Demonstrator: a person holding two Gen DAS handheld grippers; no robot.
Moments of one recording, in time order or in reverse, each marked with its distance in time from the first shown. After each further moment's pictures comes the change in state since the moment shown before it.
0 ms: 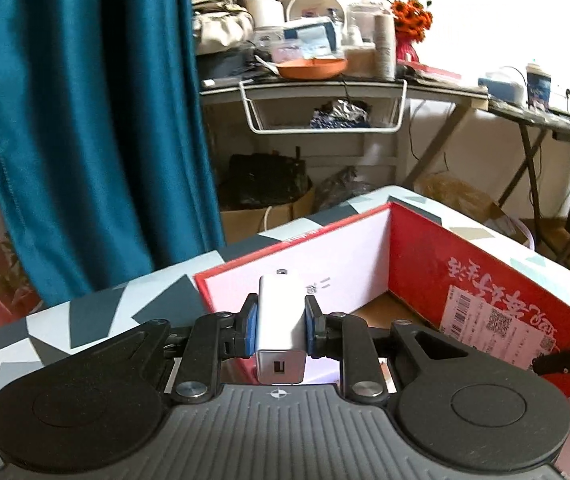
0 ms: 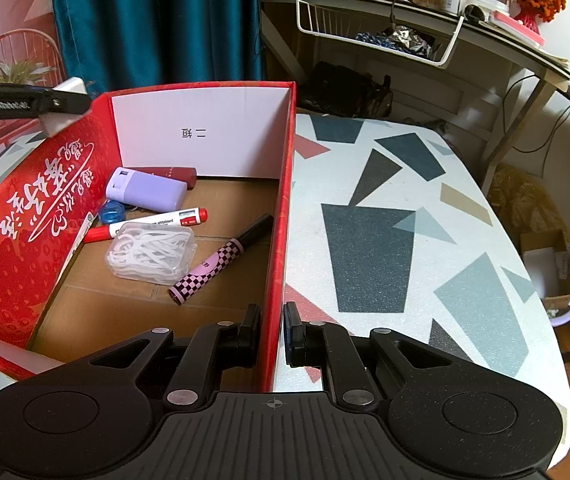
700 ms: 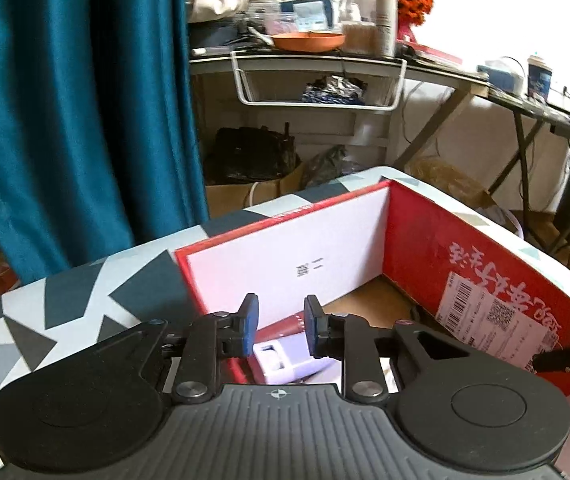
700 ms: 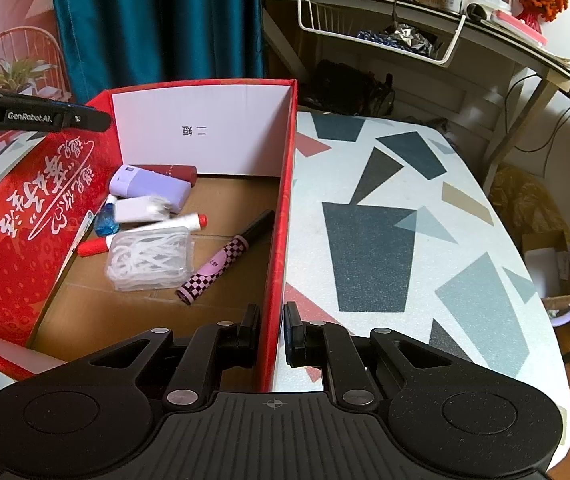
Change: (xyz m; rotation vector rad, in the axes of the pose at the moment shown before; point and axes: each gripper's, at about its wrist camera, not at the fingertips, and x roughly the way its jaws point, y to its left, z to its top) left arm 0.018 0.018 -0.007 -0.052 0.064 -0.054; right arm 0.002 0.001 0.000 0.000 0.007 0.001
